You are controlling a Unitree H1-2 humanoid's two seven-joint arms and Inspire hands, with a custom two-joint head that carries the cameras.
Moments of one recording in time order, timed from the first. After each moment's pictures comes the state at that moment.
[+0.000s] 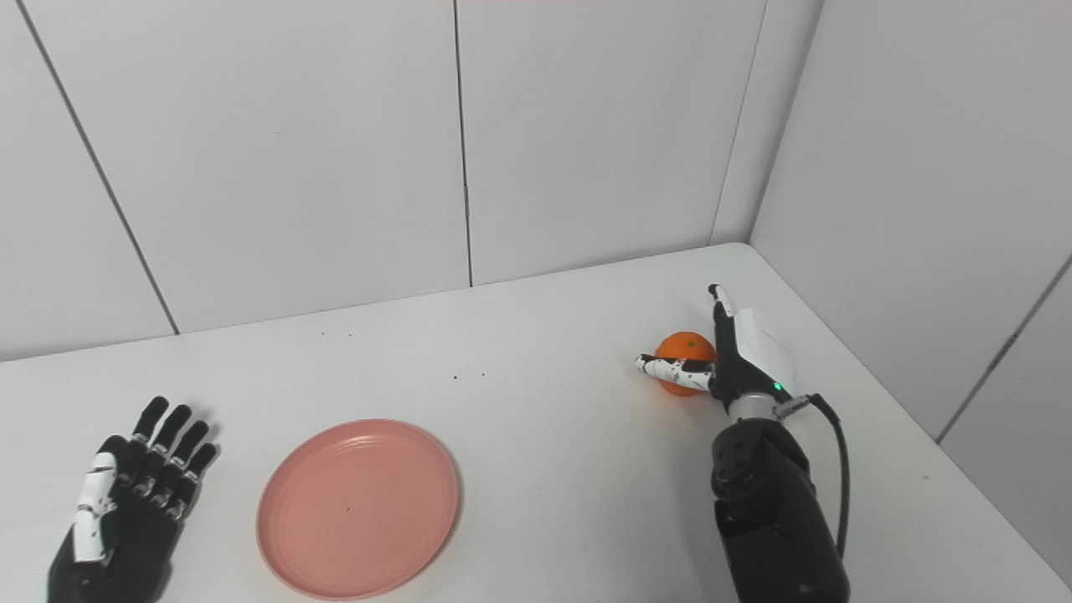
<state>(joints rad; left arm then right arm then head) -0.21 0.11 0.12 0.13 -0.45 0.17 -0.31 -0.29 -0.27 -0.24 -0.01 -0.79 0.47 0.11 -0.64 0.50</state>
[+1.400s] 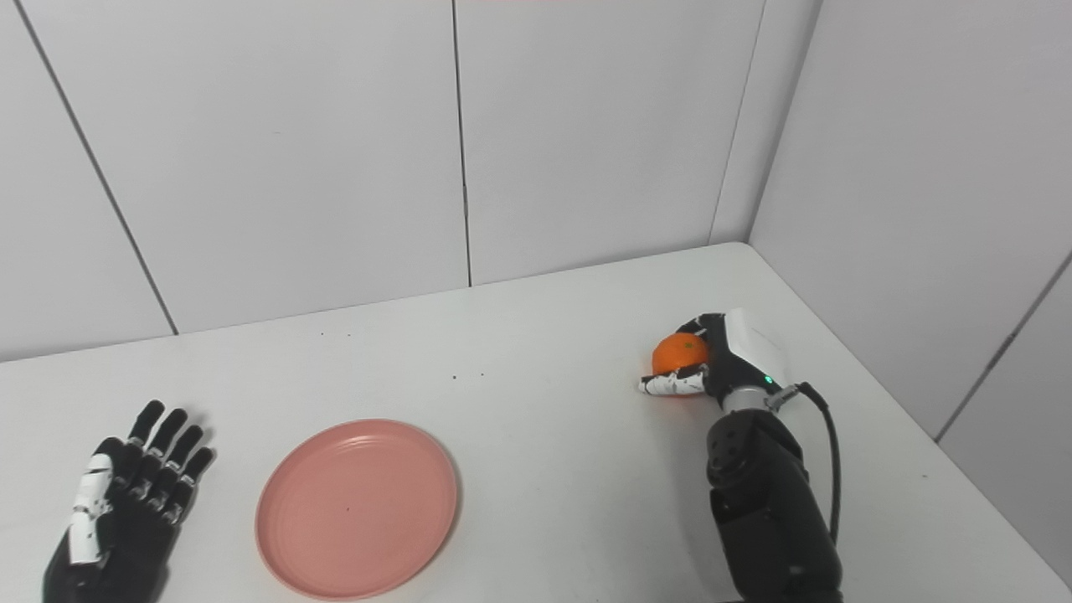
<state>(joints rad) -0.20 0.11 0.12 0.08 -0.45 0.21 -0.28 -0.32 -0.30 -0.19 0.08 -0.75 0.47 0.07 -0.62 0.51</state>
